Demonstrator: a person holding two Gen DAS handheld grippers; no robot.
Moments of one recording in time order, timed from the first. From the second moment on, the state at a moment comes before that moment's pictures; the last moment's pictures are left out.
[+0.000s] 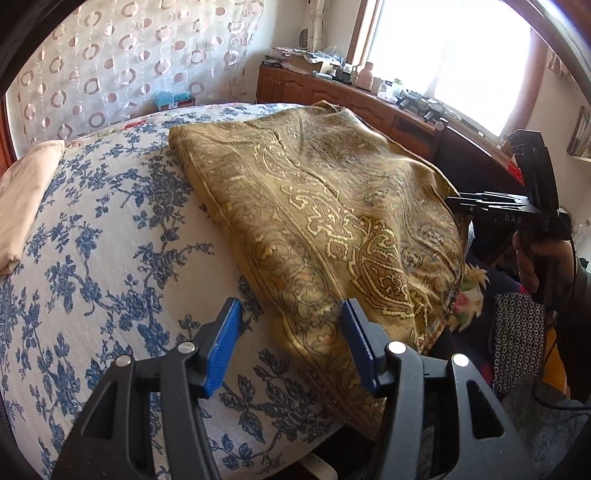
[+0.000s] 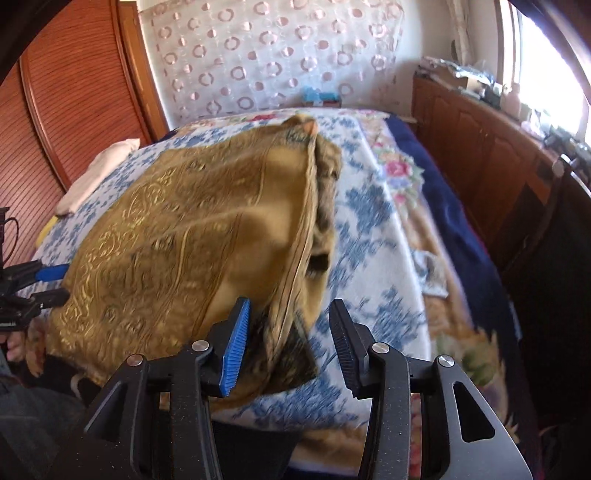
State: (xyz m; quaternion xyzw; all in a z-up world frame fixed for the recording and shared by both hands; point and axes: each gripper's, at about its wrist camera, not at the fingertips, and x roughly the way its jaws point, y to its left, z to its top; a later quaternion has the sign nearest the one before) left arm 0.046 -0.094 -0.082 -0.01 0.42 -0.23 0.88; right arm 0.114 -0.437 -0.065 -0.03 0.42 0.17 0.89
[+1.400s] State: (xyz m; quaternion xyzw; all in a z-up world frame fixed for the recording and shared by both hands) left arm 0.070 -0.088 0.006 -0.06 0.34 -0.29 0.89; right arm 0.136 -0.433 0.020 0.04 0.31 0.23 0.92
